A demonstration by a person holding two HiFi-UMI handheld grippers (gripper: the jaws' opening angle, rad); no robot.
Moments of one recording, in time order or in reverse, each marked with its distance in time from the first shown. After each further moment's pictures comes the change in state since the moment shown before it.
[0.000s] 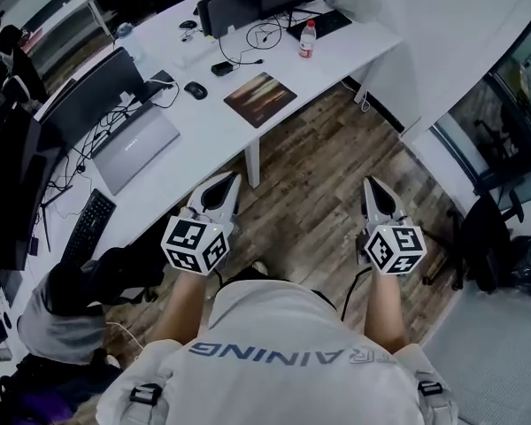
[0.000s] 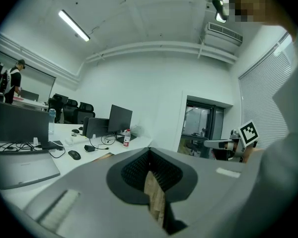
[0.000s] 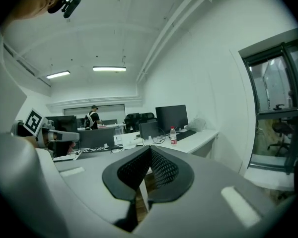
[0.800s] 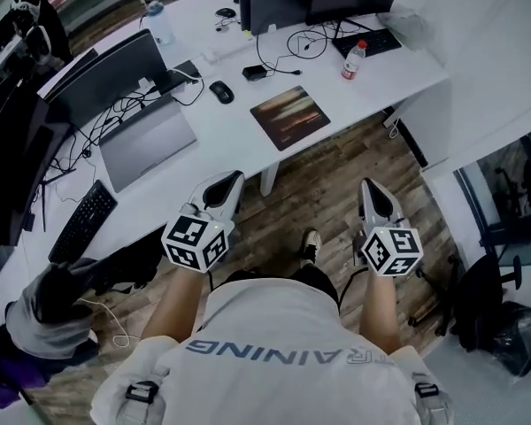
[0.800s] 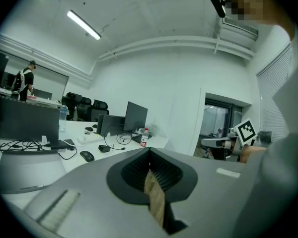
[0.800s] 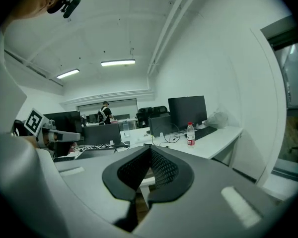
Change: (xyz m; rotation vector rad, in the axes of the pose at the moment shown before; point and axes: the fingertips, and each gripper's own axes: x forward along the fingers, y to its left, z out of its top) left arm 0.071 0.101 0.001 -0.045 0.021 0.148; right arm 0.172 0.002 0.004 -0.024 0.078 0.178
